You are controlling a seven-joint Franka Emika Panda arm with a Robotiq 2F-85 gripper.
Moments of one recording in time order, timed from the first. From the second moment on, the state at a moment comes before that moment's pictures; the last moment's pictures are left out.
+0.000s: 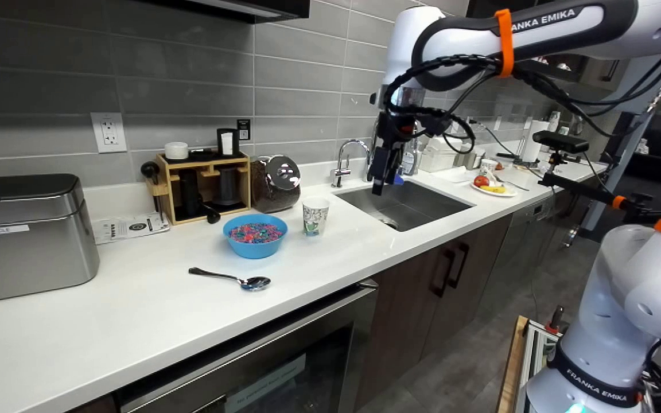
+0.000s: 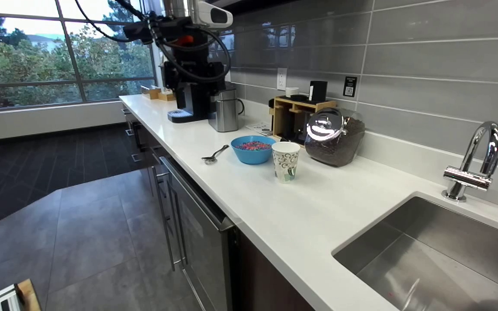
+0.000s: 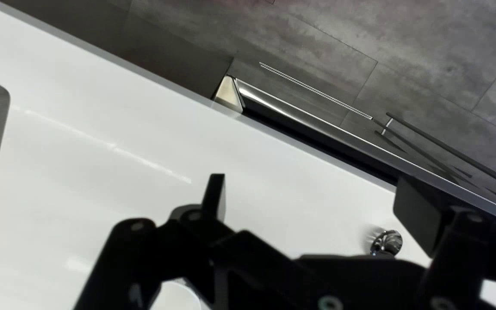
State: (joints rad) arm 0.06 -0.32 0.05 -2.20 0.00 1.90 -0.08
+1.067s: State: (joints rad) arm 0.11 -0.01 0.15 -1.85 -0.16 1.68 0.05
